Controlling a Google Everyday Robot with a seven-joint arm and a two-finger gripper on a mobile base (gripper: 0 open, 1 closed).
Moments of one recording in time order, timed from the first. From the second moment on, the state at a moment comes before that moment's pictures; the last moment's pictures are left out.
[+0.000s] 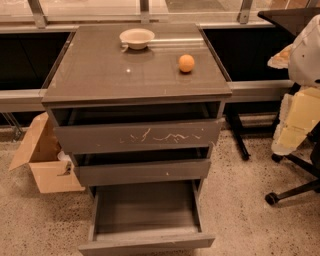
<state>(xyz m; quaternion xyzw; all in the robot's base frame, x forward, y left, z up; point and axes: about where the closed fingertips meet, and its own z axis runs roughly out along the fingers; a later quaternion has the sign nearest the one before) 0.438 -0.217 0.976 -0.60 0.78 -0.03 0.16</state>
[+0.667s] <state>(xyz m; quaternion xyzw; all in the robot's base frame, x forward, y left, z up) 0.439 -0.209 0.949 -0.61 0.77 -0.02 0.17</state>
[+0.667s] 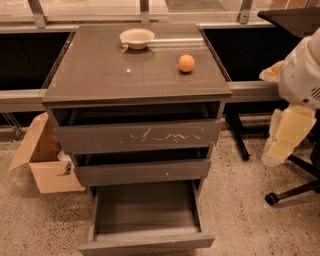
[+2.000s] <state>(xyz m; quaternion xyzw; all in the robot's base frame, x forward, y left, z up) 0.439 -0.161 0.807 -0.65 0.73 0.10 0.19</state>
